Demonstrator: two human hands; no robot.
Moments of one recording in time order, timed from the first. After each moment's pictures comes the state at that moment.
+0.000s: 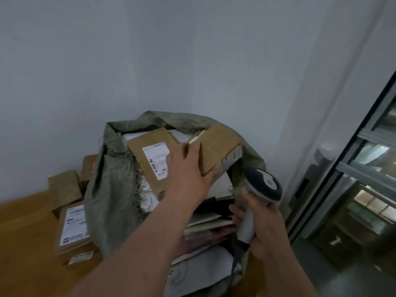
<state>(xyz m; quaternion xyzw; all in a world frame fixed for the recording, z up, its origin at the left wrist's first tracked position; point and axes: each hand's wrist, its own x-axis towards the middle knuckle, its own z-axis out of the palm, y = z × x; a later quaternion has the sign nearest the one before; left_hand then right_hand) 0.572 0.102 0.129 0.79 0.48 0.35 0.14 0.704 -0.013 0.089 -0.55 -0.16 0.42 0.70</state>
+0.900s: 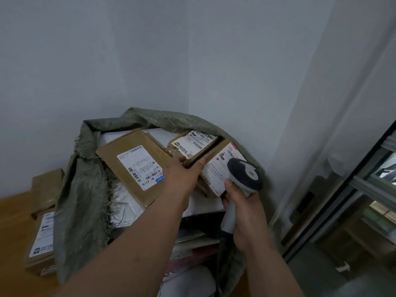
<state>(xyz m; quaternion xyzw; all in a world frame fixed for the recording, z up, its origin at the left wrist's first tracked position) 0.654 0.158 0.106 0.46 0.54 0.45 0.54 0.759 0.058 0.074 -0.50 -0.21 0.44 0.72</state>
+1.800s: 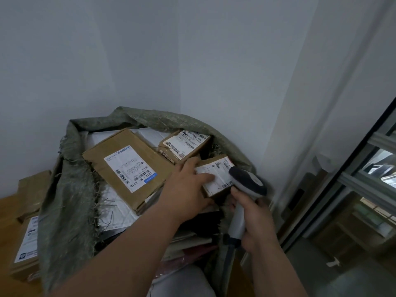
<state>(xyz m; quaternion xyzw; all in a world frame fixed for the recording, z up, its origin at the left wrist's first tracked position) 0.652 0.144 0.089 0.90 0.41 0.16 0.05 0.794 0.042 0.063 -0.54 -0.12 0.45 0.70</state>
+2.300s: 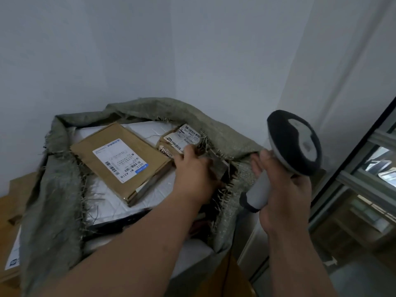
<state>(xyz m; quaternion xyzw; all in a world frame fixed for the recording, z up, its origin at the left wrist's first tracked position) 0.703 0.157 0.094 0.84 0.49 0.21 0.09 0.811 0.035 0.134 -0.47 -0.26 0.24 0.81</state>
